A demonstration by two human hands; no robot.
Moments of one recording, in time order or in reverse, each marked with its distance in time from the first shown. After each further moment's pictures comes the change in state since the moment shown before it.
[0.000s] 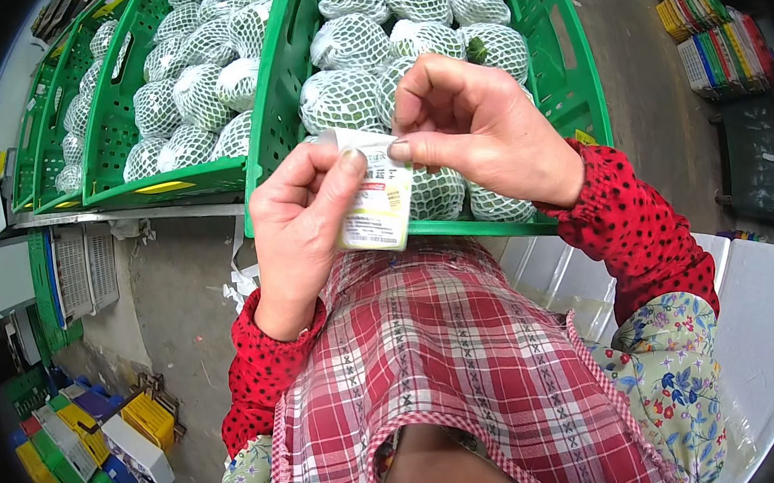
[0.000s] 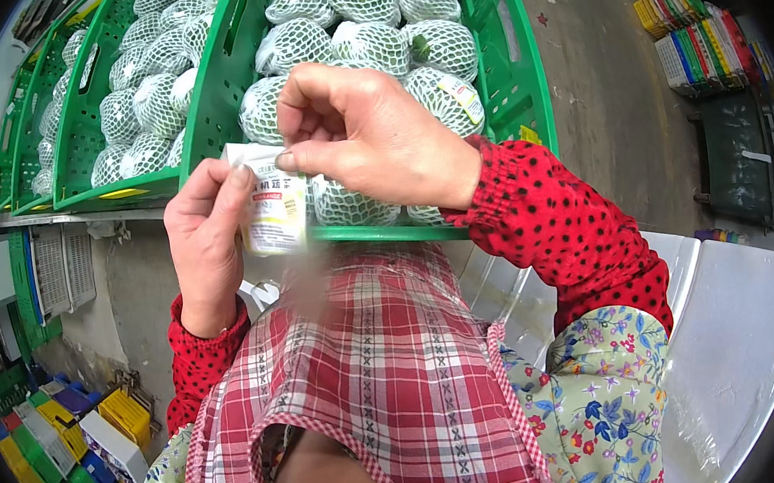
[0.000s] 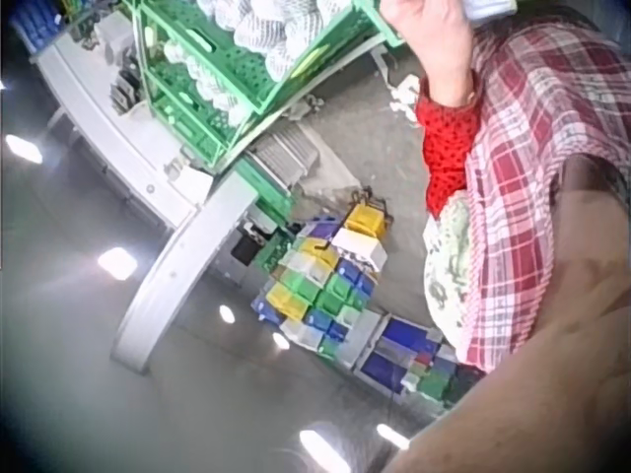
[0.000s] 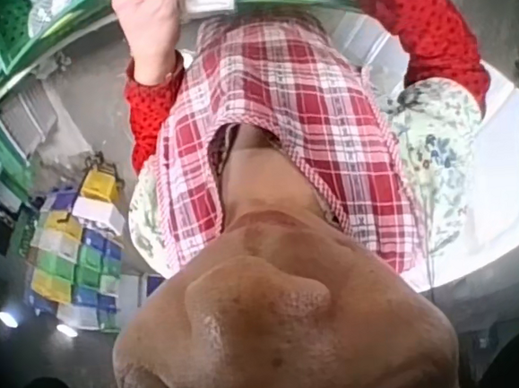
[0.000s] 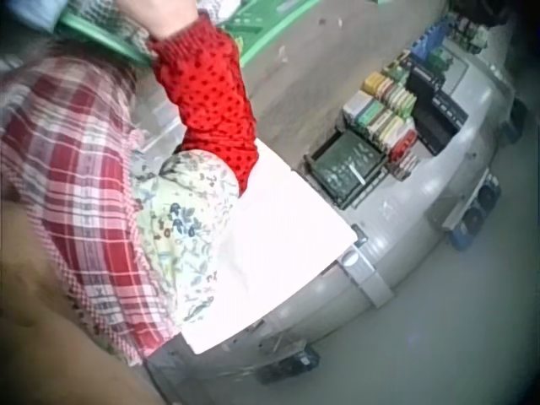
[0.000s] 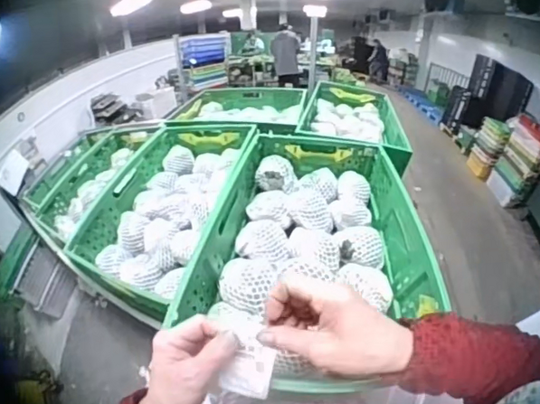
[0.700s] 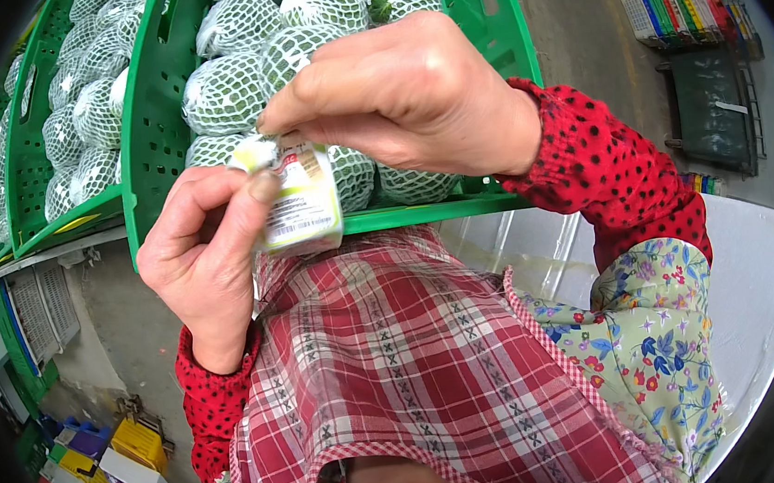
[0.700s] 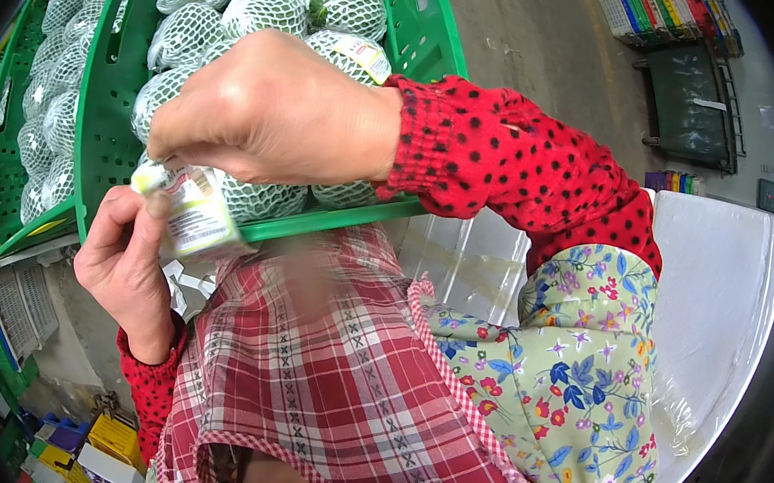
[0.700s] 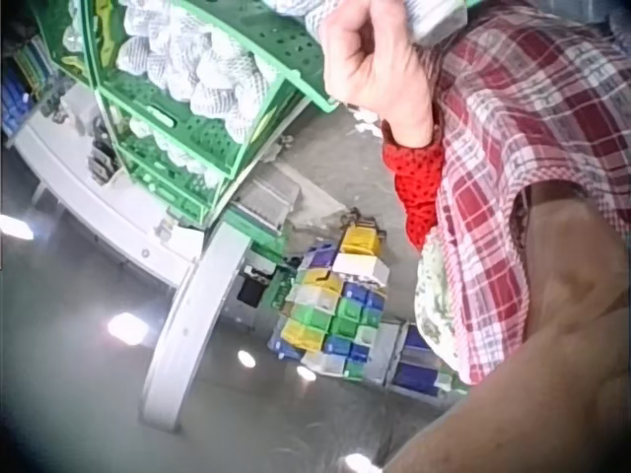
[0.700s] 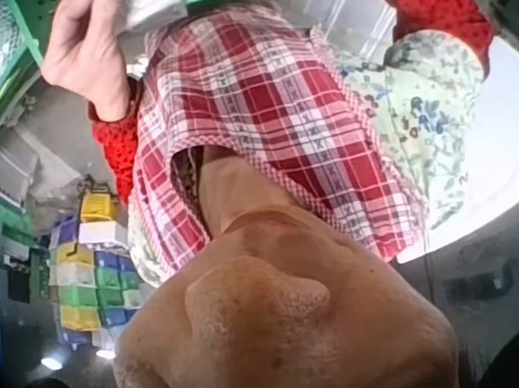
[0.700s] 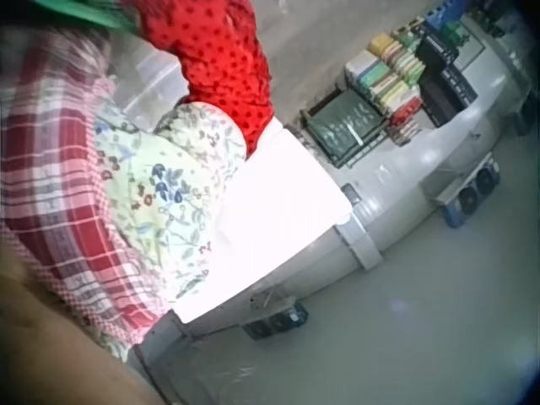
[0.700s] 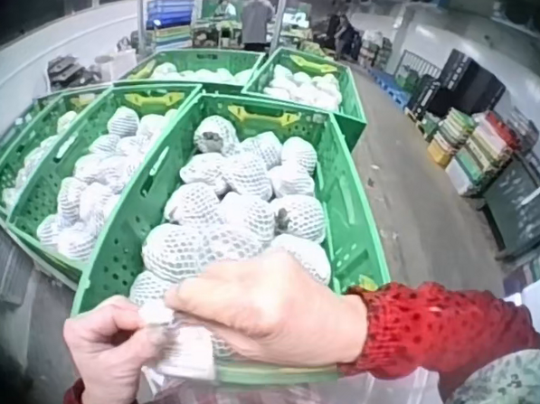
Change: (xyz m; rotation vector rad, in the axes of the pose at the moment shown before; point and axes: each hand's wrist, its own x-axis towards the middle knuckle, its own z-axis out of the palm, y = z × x) left_hand 0.001 -0.008 0.017 0.251 0.060 0.223; right_hand 0.004 0.011 -0.026 -0.636 0.036 -0.655
